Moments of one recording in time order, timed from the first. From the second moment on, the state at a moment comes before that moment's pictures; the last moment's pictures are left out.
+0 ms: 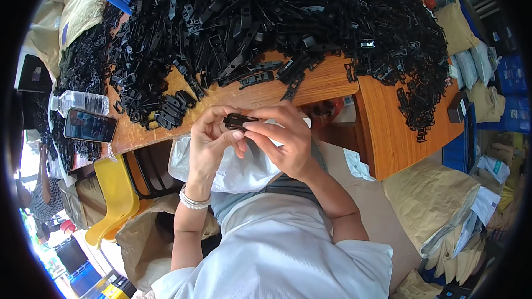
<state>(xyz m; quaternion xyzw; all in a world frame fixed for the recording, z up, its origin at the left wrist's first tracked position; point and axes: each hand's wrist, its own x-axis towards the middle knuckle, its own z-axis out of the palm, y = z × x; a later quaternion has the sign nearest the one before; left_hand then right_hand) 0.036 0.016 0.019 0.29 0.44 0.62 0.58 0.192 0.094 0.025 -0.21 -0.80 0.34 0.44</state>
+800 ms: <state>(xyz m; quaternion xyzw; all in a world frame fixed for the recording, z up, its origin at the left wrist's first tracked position) -0.083 0.060 0.038 0.68 0.70 0.19 0.04 0.198 0.083 0.010 -0.32 -0.68 0.54 0.36</state>
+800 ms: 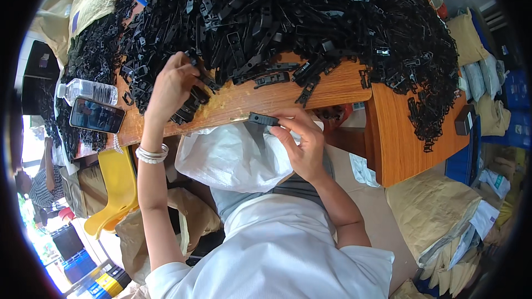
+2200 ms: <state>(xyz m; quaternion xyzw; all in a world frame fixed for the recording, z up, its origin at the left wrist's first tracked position) 0.039 0.011 0.028 0.35 0.55 0.58 0.49 0.184 0.083 0.024 -0.35 -0.55 0.68 0.33</state>
